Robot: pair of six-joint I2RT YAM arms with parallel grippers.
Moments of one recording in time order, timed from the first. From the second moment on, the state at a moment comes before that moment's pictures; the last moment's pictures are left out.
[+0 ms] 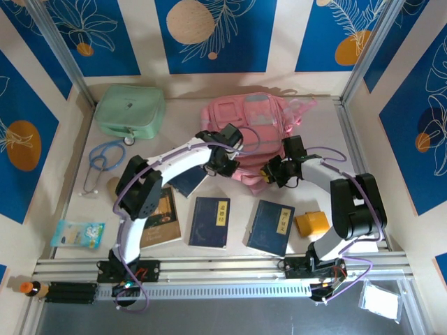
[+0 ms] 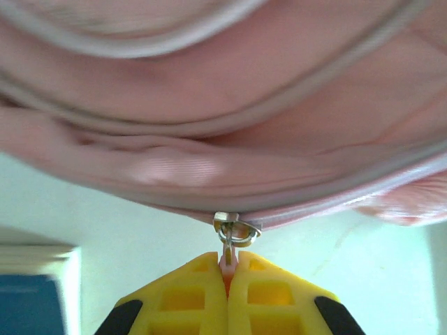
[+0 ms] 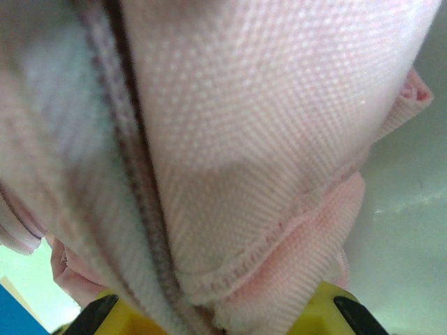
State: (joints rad) left arm -0.74 2.06 1.70 -0.89 0.05 -0.20; right arm 0.20 1.58 0.85 -0.35 -0.43 1.22
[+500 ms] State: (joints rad) left arm -0.55 2.08 1.71 -0.83 0.00 -0.18; right arm 0.20 1.46 0.86 -0.42 -0.43 1.11
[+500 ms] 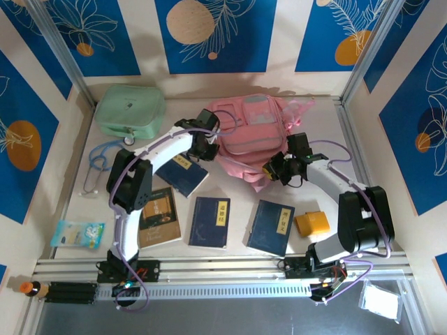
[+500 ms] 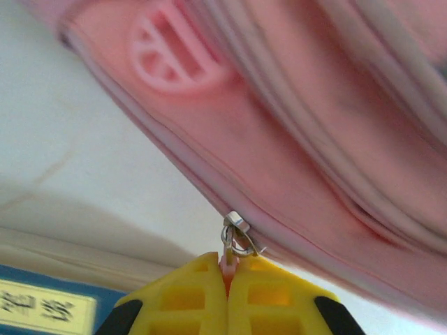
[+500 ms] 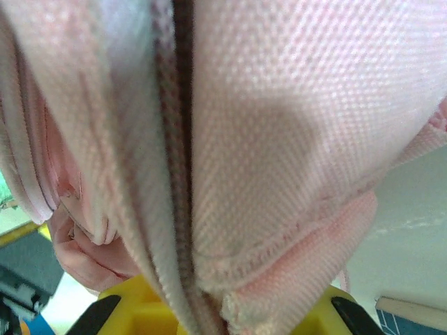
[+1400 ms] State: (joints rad) left arm -0.40 2.09 1.69 -0.68 0.01 -0.25; right arm 0.24 1.52 0.91 -0.44 -0.40 1.06
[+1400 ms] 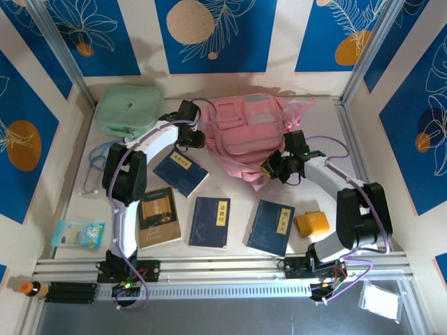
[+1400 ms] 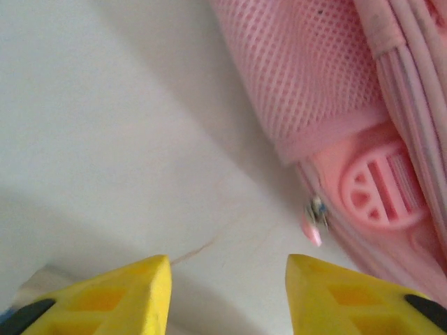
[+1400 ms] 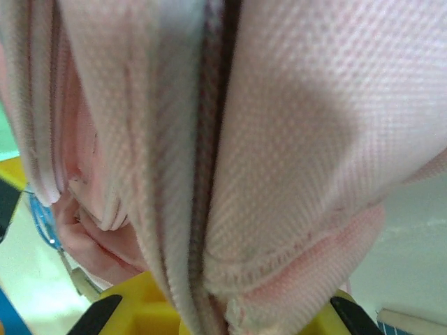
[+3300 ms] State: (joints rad) left arm -0.41 1.94 1.34 -0.42 0.39 -0.47; right arm 0.47 1.61 1.16 -0.46 -0.20 0.66
